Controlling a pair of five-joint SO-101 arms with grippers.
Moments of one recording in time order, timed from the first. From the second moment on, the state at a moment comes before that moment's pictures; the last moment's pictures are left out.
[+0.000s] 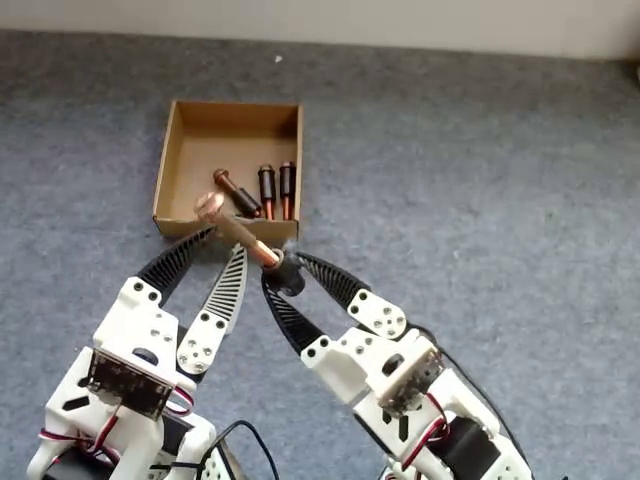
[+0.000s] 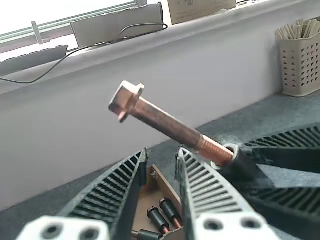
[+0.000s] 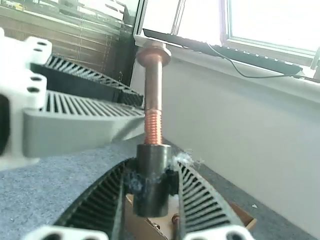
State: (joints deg) left arm 19.3 -104.1 58.2 55.8 -9.3; right arm -49.8 -104.0 77.2 23.6 15.3
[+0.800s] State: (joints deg) left arm 9.0 -104.1 65.0 35.6 -5.5; right arm -55.6 -104.1 66.9 27.1 15.3
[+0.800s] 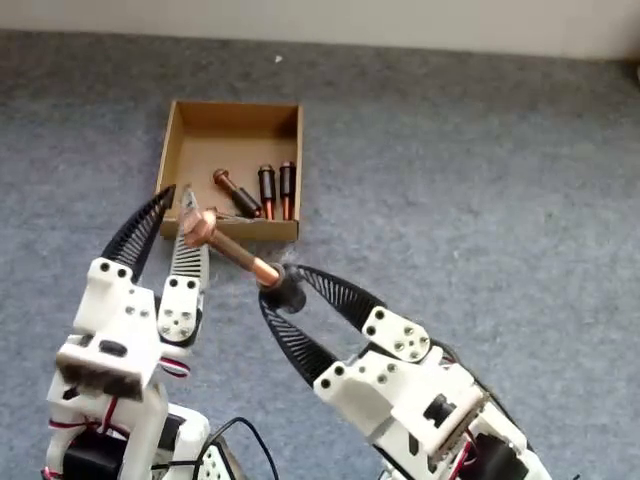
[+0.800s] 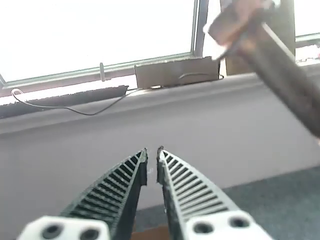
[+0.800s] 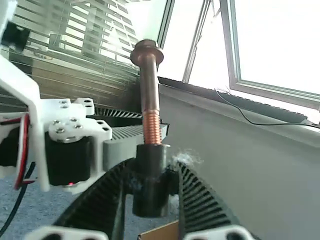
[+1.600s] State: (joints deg) left arm 21.7 -104.1 60.9 36.6 -6.0; right arm -56.0 -104.3 72.4 27.1 15.3
